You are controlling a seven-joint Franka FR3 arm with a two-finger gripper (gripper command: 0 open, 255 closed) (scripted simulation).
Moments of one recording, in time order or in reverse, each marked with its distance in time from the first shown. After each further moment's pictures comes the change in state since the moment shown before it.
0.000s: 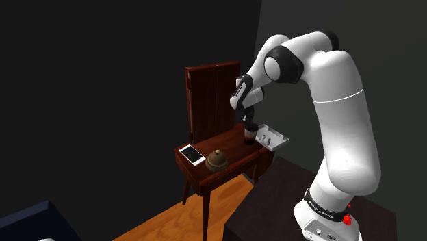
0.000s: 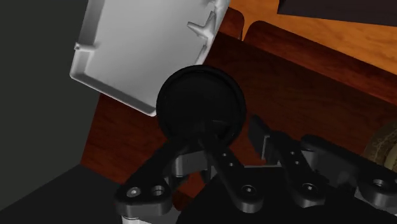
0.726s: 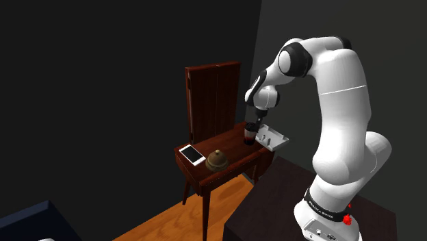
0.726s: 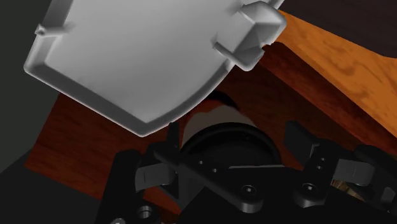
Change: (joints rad) arm -0.483 0.012 0.313 0.017 0.316 0.053 -0.683
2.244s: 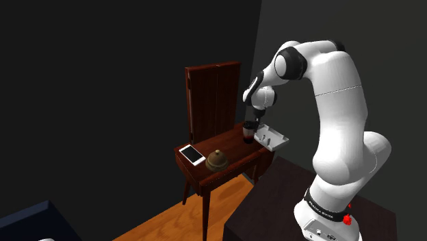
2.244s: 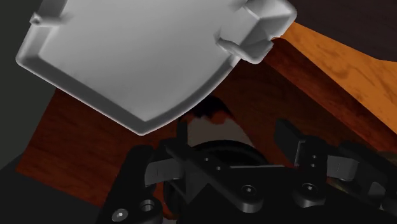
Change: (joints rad) arm 0.007 0.056 -0.007 0.085 -0.019 -0.073 0.029
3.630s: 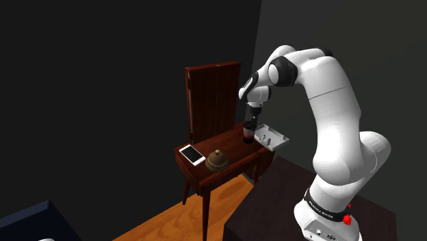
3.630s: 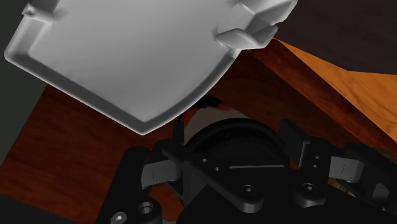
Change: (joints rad) arm 0.009 0.117 -0.019 0.220 -0.059 -0.242 0.075
